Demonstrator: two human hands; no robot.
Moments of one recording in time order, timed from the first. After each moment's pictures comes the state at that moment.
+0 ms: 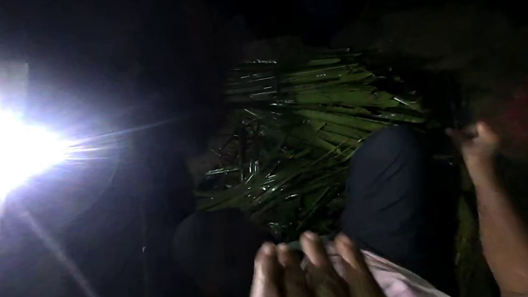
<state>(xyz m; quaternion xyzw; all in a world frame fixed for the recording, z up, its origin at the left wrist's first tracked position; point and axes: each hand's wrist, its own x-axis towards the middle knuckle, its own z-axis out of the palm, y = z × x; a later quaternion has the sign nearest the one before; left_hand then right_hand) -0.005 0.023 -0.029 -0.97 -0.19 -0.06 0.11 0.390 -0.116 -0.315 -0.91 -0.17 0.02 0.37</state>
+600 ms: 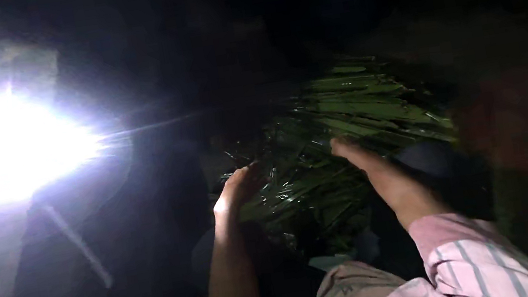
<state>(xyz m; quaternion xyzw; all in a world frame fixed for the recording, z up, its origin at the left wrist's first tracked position) 0.003 0.298 -0.259 -0.83 -0.38 0.18 -0.35 0.312 0.184 -0.435 -0.84 -0.38 0.38 -0.04</state>
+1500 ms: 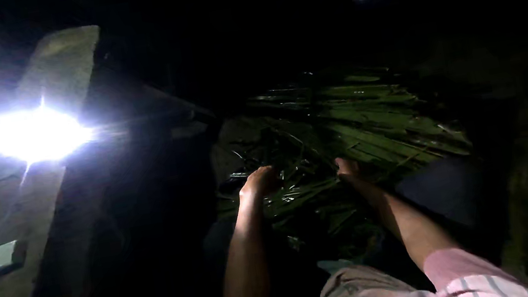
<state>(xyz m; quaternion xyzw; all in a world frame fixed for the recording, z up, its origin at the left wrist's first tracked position) 0.025 0.294 -0.297 -0.83 -0.38 0.26 -0.31 0.259 0.145 -0.462 -0.87 -0.34 0.35 0.07</state>
